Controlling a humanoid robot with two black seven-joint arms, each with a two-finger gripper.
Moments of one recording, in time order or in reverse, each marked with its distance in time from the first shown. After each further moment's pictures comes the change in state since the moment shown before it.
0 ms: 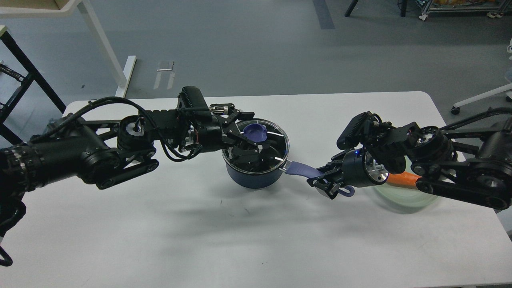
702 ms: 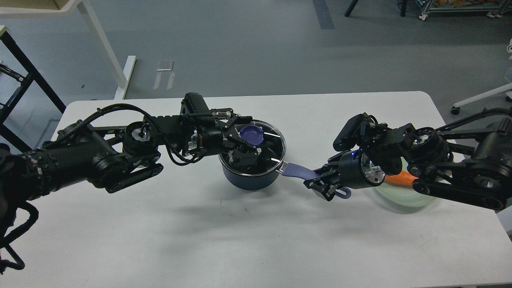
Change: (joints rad) left arm 0.033 -0.056 0.050 0.095 -0.003 0.047 -0.002; right arm -0.001 0.016 -0.001 0.005 0.005 0.000 0.000
